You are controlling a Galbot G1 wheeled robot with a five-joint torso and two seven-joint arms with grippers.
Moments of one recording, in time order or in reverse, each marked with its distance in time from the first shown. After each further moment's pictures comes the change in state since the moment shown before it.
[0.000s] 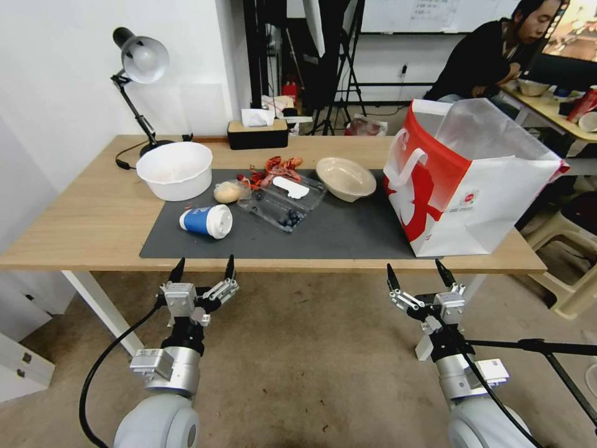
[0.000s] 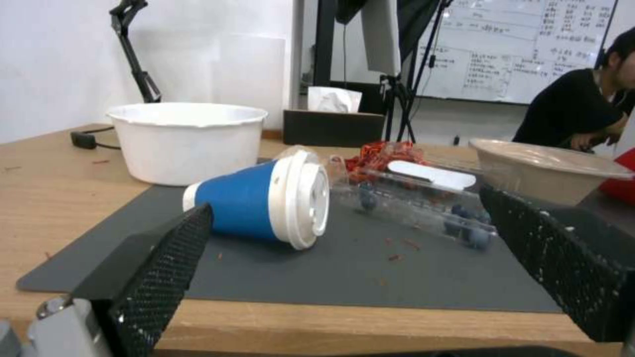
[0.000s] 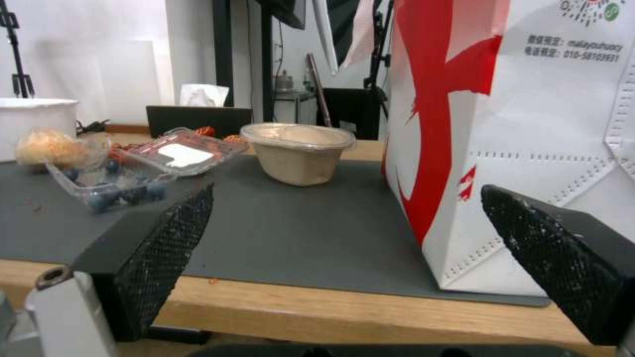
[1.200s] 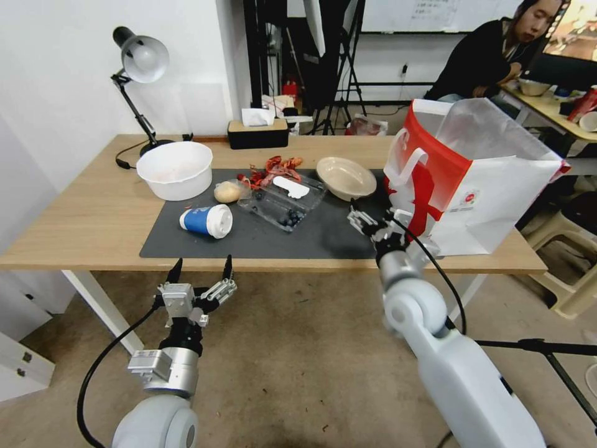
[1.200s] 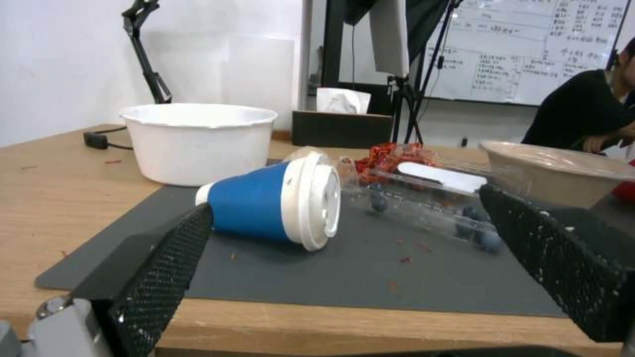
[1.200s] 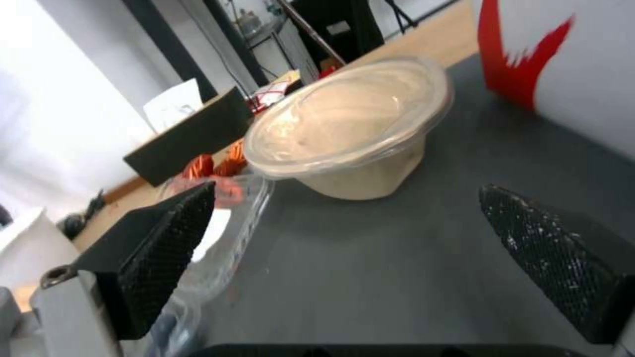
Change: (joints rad) left arm 0.001 -0.011 -0.012 -0.002 0.002 -0.002 -0.003; right arm 0.721 0.121 -0.281 -0.284 0.627 -0.392 0.328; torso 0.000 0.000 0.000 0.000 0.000
